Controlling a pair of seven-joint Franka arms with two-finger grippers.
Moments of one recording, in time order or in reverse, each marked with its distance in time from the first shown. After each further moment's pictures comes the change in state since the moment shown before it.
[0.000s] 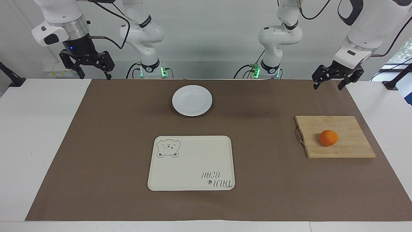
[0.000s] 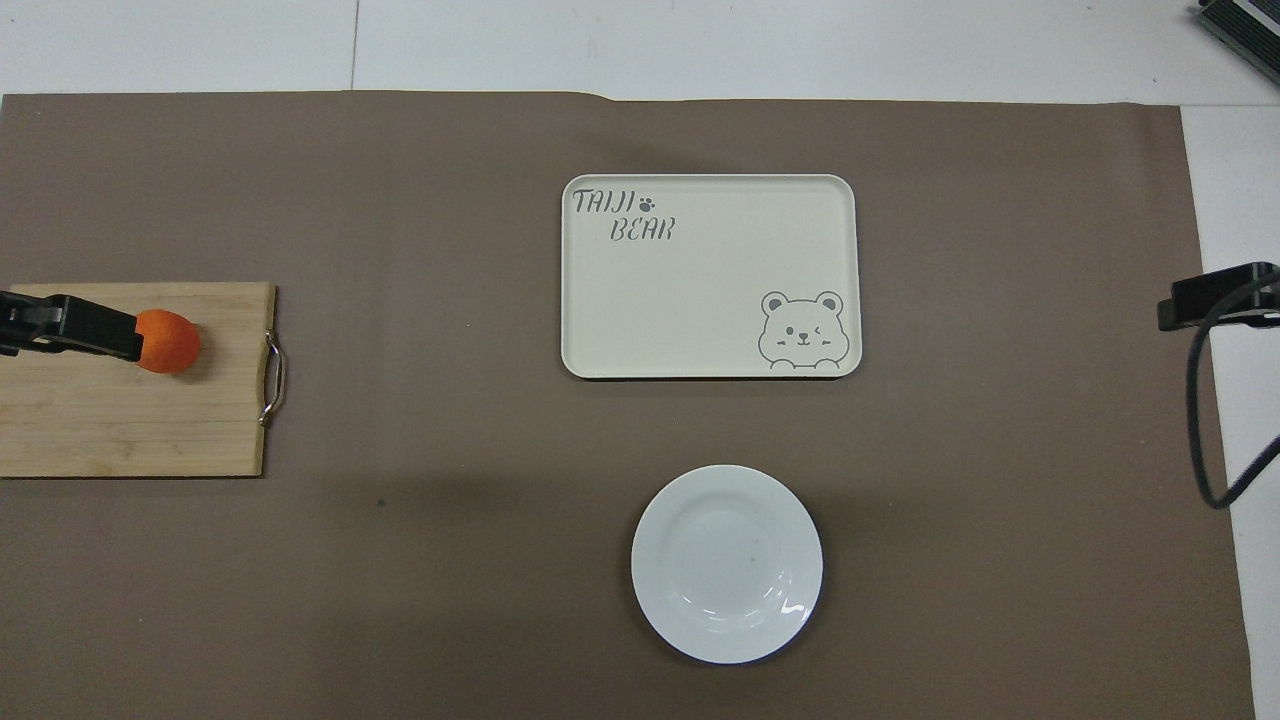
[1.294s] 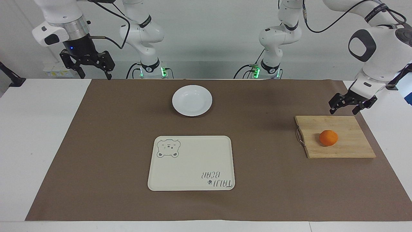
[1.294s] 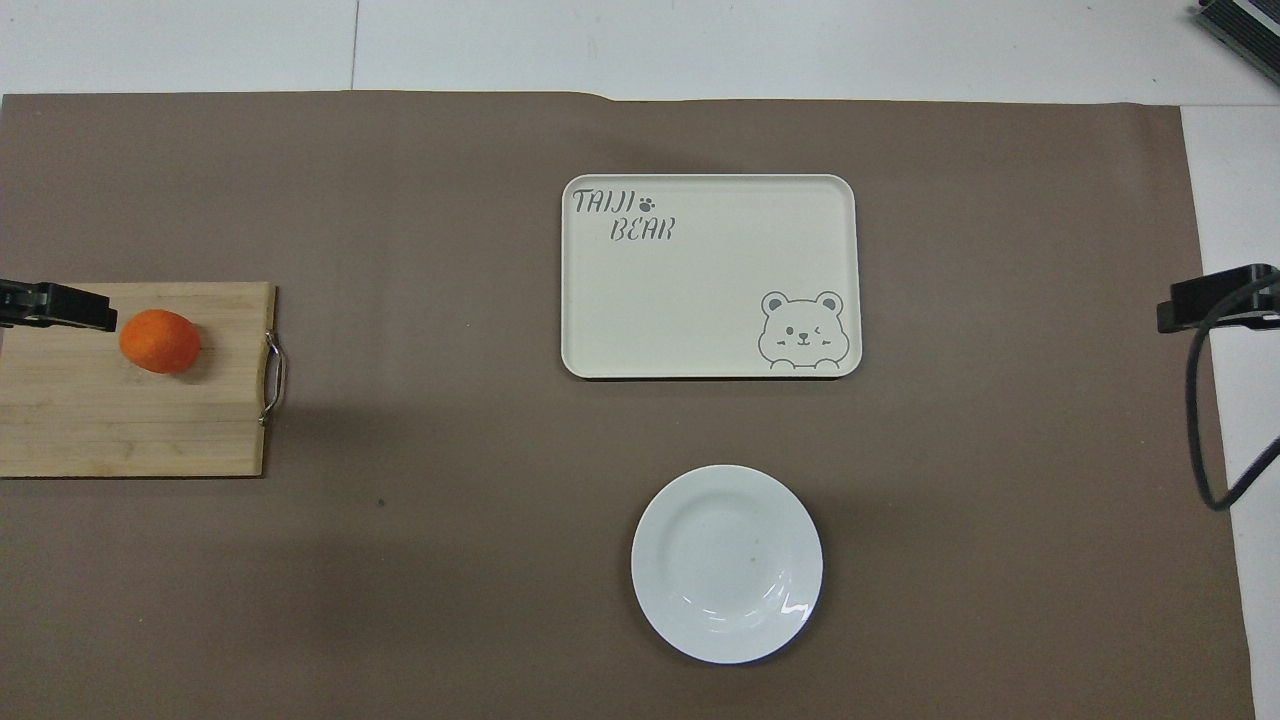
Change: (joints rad) left arm 0.165 0.105 0.002 -0.172 -0.002 0.351 0.163; right arm 0.000 0.000 0.000 0.000 0.000 -0.005 0.000
